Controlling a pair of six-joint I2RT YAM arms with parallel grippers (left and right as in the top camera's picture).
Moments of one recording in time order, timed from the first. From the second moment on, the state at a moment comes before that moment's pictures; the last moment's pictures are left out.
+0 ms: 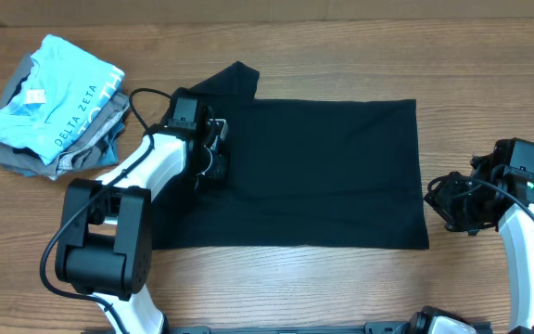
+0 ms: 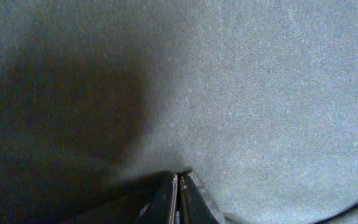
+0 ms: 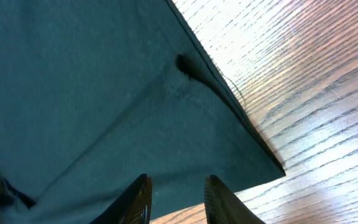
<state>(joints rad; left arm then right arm) -0.20 1.91 1.15 -0.60 0.25 -0.08 -0.33 1.28 0.91 -0.98 -0.30 0.39</state>
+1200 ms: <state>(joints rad) -0.18 1.91 1.38 -1.04 0.17 -0.06 -0.33 1.29 0.82 -0.93 -0.29 0.40</state>
